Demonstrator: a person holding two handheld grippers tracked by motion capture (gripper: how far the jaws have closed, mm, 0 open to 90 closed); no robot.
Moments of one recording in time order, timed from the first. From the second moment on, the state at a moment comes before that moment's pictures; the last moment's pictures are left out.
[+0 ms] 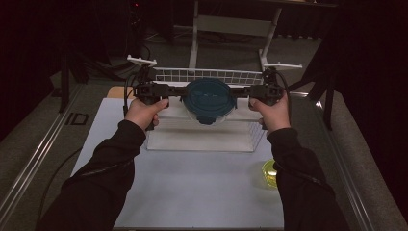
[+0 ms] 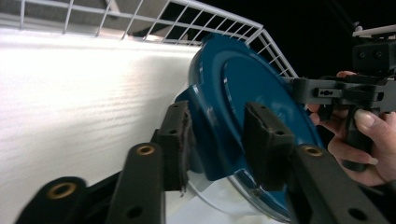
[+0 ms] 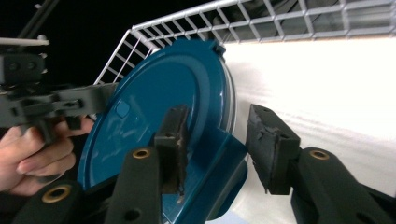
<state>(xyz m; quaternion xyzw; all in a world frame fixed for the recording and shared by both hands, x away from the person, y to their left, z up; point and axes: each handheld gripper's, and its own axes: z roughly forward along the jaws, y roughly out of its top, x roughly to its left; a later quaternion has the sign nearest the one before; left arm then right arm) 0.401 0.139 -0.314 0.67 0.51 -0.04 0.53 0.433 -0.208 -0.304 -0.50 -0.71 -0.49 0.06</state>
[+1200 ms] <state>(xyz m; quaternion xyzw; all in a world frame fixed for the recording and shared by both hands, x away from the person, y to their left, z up) 0.278 0.149 -0.352 0.70 0.33 0.03 0.63 0.322 -0.168 -0.317 -0.36 -0.77 -0.52 0.05</state>
